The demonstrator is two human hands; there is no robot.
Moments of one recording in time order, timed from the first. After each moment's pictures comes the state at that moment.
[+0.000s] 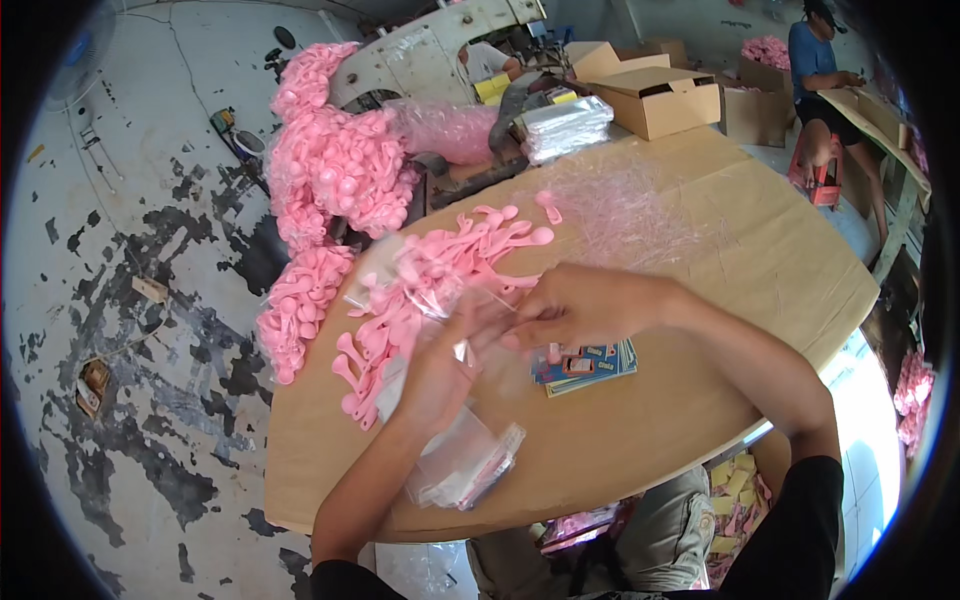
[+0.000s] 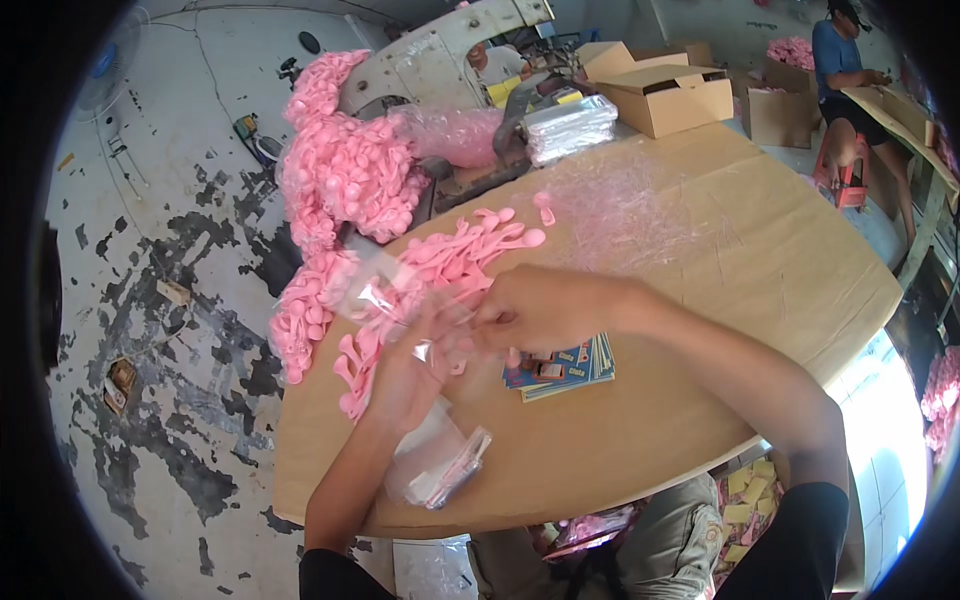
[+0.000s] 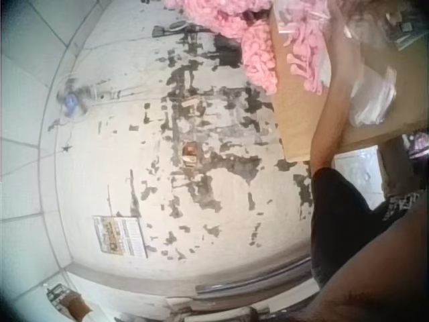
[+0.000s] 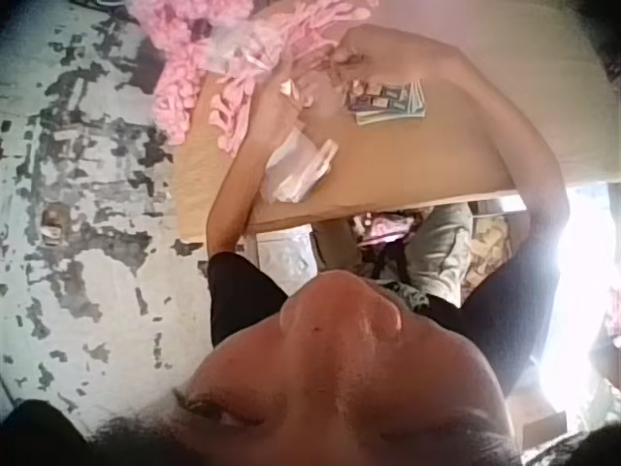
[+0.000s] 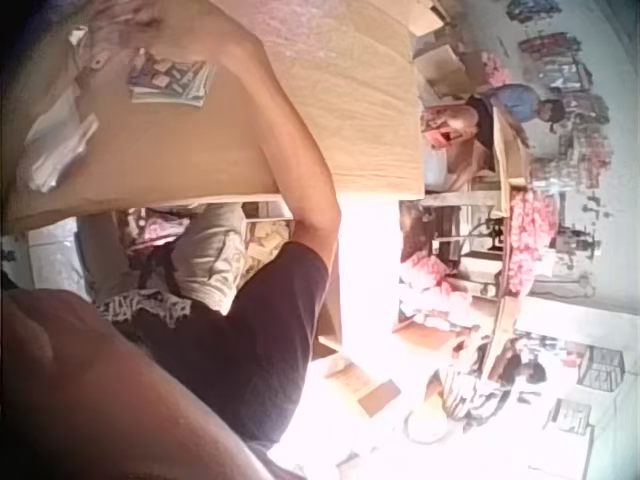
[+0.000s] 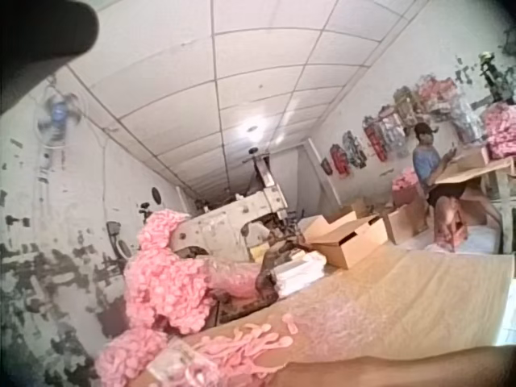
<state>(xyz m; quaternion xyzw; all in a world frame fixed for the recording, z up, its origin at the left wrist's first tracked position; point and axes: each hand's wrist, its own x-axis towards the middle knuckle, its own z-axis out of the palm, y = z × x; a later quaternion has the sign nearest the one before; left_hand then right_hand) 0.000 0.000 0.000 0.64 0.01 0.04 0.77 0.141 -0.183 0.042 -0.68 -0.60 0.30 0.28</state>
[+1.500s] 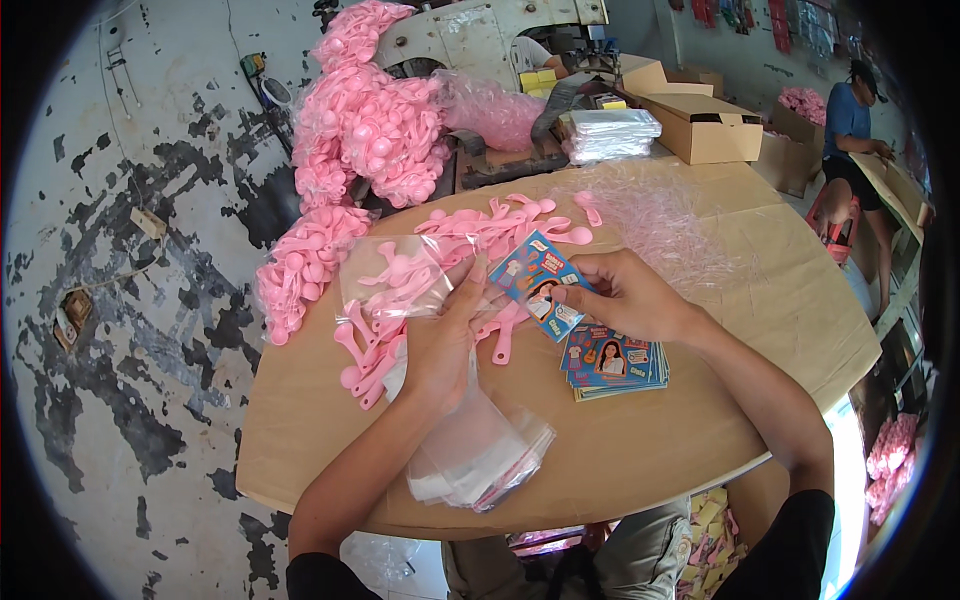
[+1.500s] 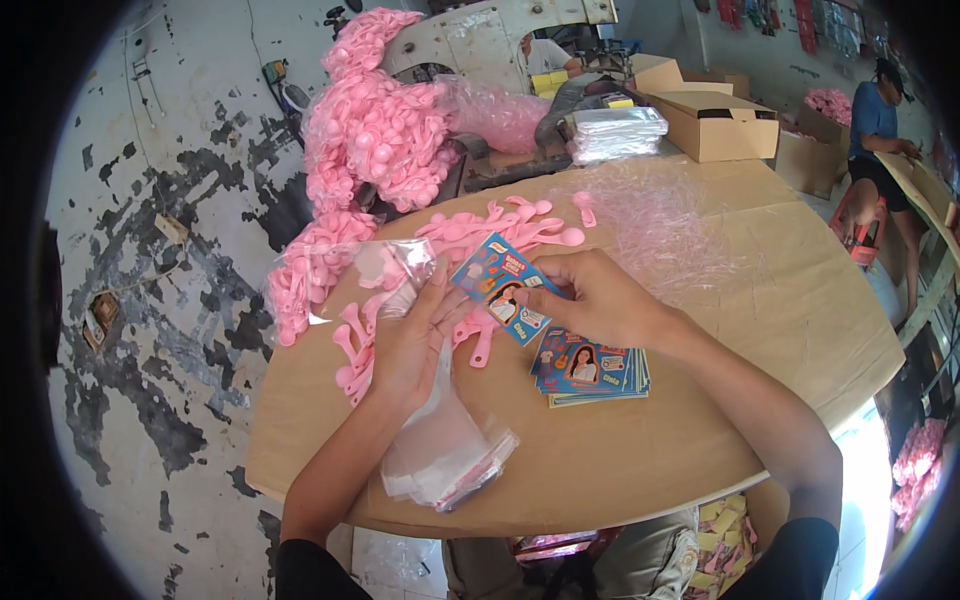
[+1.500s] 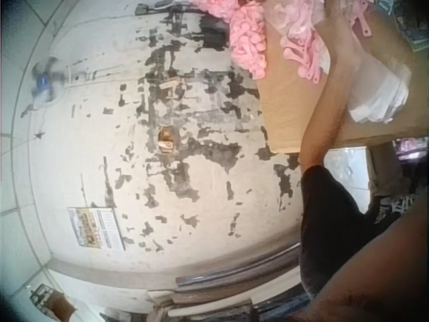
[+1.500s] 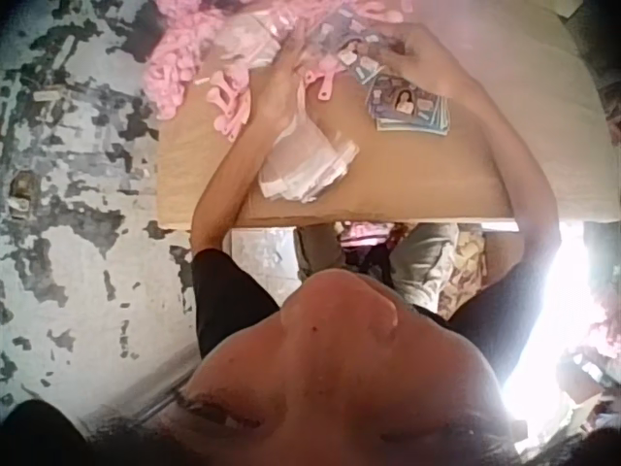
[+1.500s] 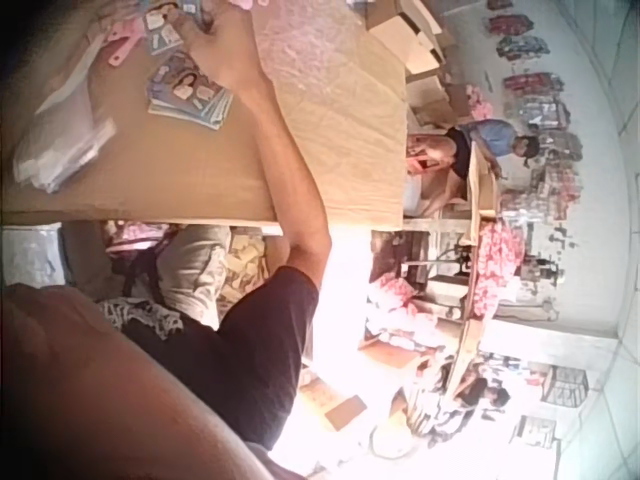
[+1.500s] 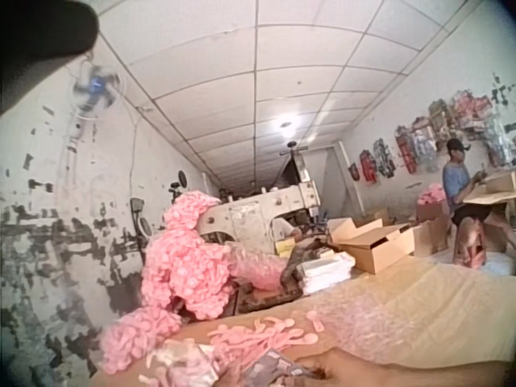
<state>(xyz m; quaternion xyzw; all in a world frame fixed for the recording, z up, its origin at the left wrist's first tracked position) 0.002 0.015 -0.007 0.59 0.10 0.26 0.76 0.145 -0.156 -0.006 -0.66 -0.53 0.18 0.51</state>
